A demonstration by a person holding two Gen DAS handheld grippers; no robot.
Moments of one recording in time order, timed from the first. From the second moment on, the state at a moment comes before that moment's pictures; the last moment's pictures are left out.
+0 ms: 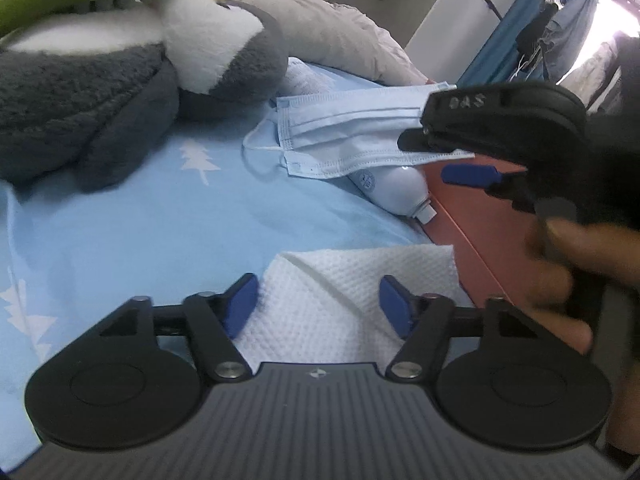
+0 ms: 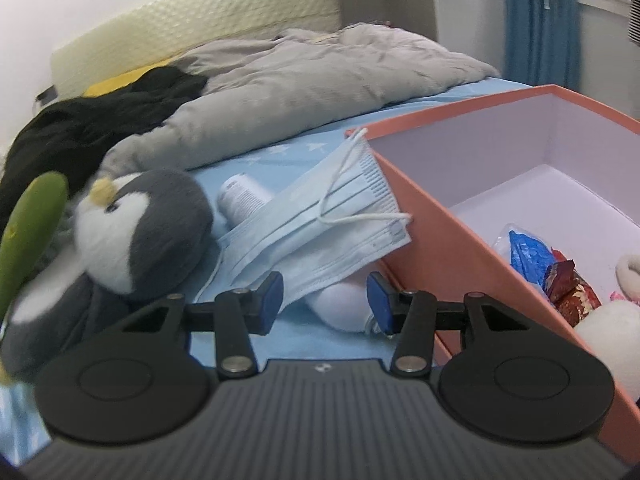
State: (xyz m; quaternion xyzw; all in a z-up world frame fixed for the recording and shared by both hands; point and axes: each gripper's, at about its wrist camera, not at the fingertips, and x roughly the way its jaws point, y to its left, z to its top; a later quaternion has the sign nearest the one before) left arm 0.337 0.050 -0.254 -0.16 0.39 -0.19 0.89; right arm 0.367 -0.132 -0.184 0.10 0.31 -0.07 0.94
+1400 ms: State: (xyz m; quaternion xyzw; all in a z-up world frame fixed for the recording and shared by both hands) left arm 0.211 0.103 -0.215 -0.30 0.35 -0.01 0.89; right arm 0.283 -0.147 -0.146 0.22 0.34 0.01 0.92
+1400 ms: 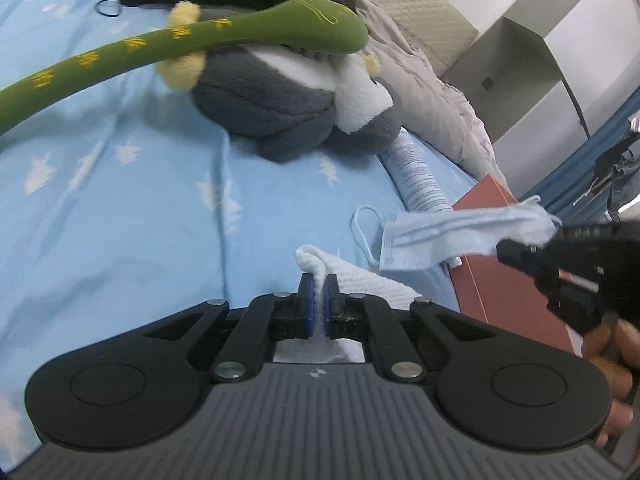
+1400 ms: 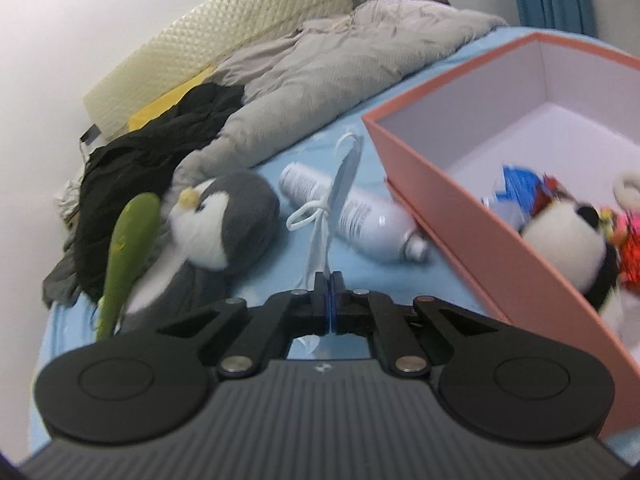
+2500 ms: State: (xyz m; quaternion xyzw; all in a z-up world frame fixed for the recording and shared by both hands) left arm 0.188 0.093 -0.231 -0.31 0.41 0.00 0.86; right arm 0.155 -0.154 -0.177 0.12 0.46 0.18 0.86
